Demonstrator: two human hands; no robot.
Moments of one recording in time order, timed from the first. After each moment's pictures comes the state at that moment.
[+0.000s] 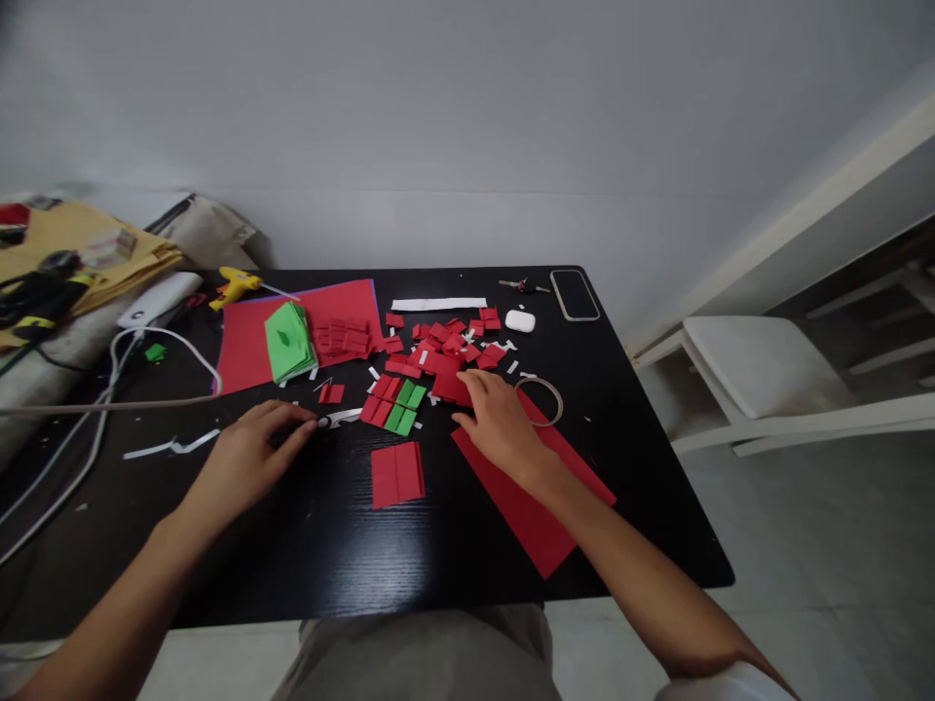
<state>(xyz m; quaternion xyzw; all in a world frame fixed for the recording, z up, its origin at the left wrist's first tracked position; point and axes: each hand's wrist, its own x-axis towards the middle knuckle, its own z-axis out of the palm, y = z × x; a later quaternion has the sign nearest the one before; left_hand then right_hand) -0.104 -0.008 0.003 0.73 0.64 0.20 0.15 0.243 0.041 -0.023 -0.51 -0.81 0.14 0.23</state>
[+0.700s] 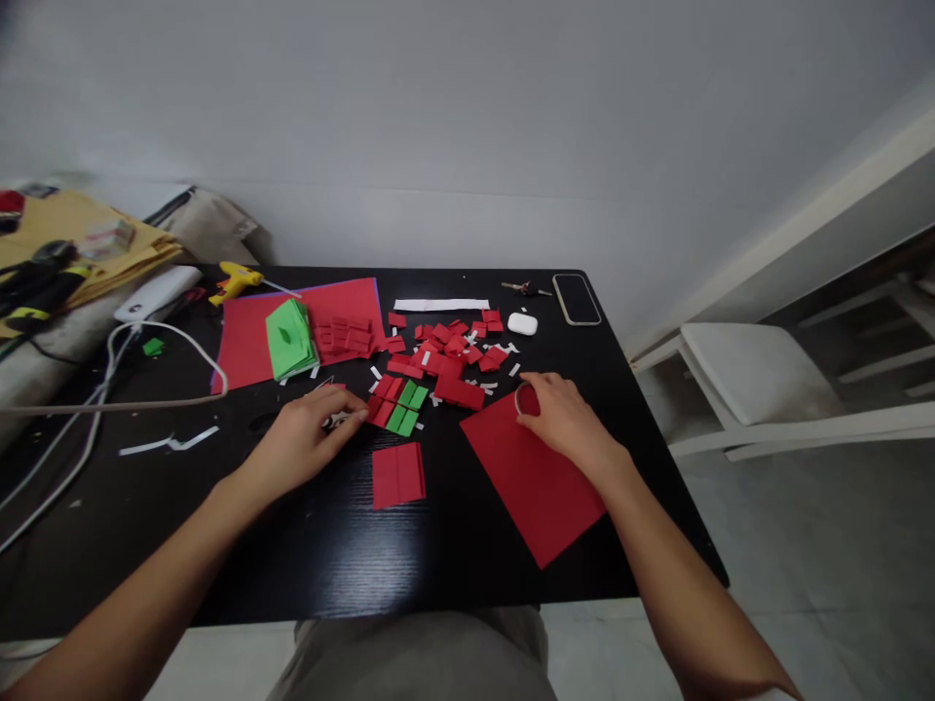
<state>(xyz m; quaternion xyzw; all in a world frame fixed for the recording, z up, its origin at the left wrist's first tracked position) -0.053 0.015 0.014 0.79 0.53 0.24 0.22 0.318 0.053 0.000 -0.65 -0.74 0.18 0.02</state>
